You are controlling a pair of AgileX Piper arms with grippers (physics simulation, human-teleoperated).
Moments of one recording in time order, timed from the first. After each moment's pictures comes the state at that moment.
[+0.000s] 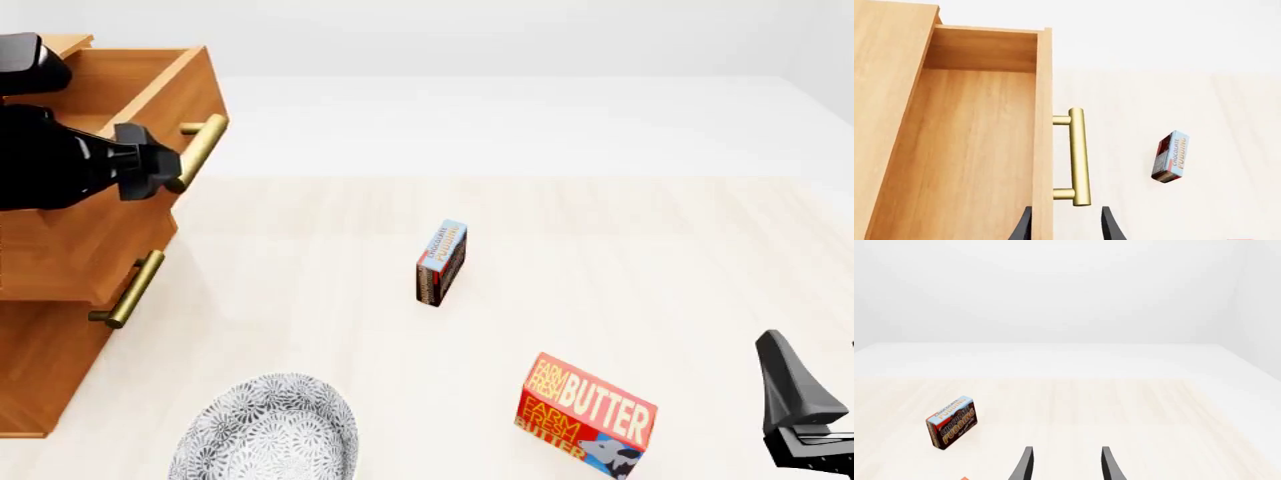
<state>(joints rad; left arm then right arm) -0.16 1.03 -0.99 0.63 -0.22 0.00 0.02 0.00 -0.02 0.00</state>
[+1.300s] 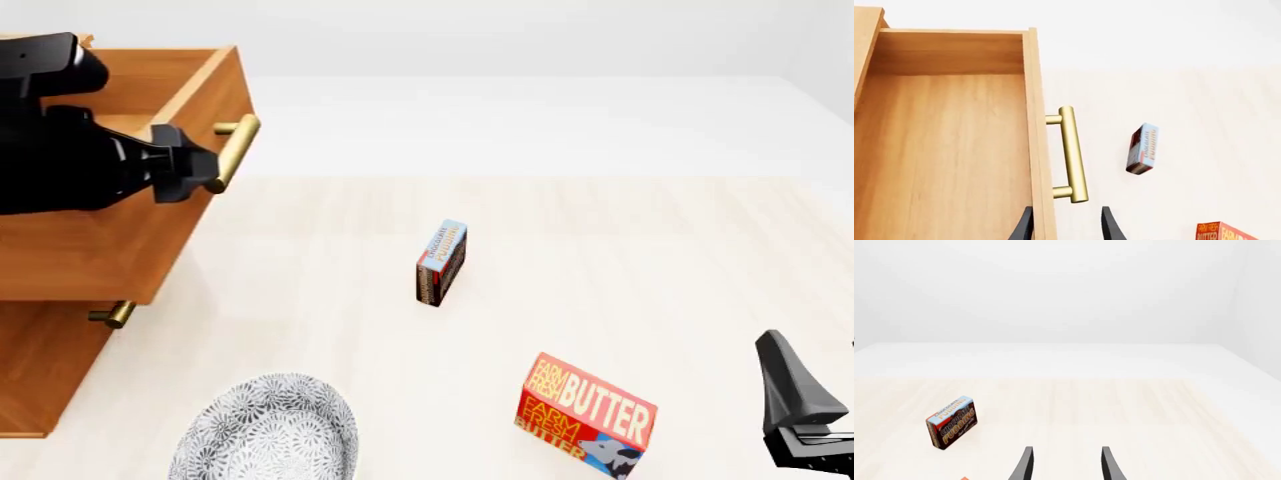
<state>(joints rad) -0.26 1.04 -0.99 0.61 -0.22 0.00 0.02 0.00 -0.02 0.00</state>
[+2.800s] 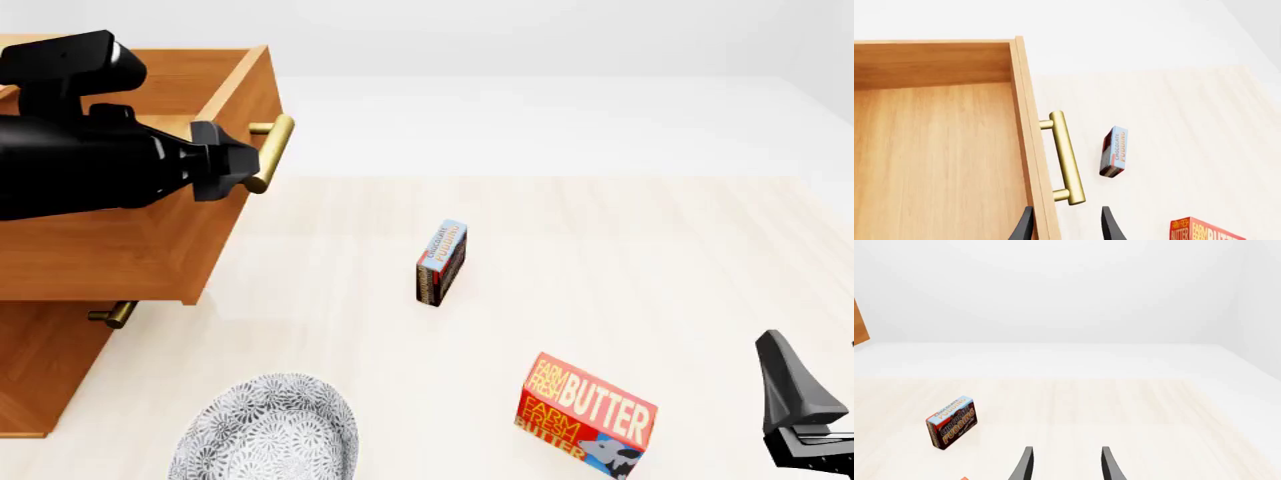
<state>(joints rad) -0.36 1.06 -0.98 0.53 -0.25 0.00 0.02 0.00 -0.02 0.00</state>
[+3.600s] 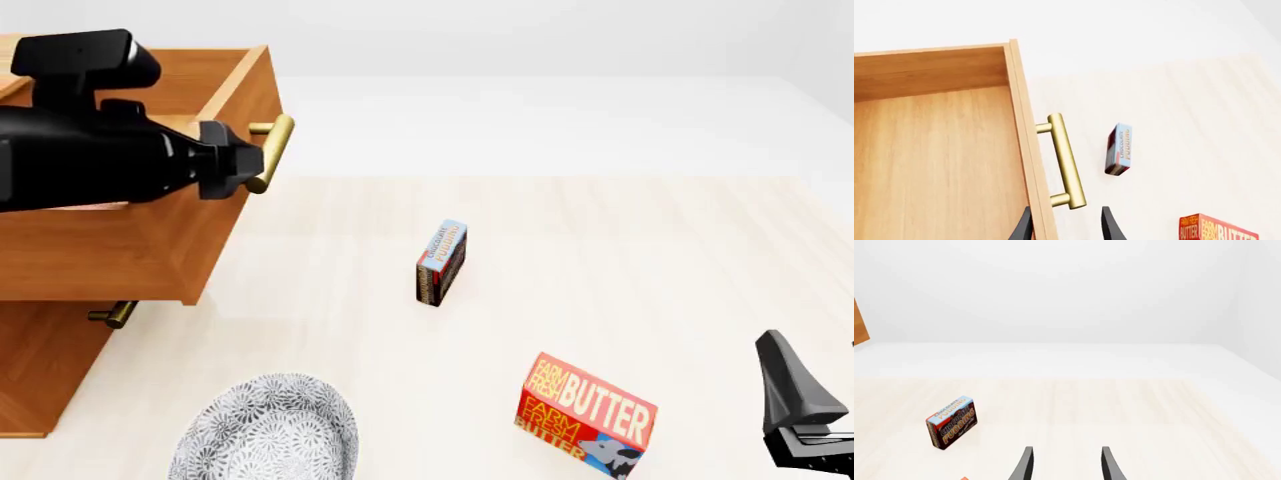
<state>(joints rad) -0.36 1.09 -1.01 0.54 -0.22 0.00 0.02 0.00 -0.02 0.00</state>
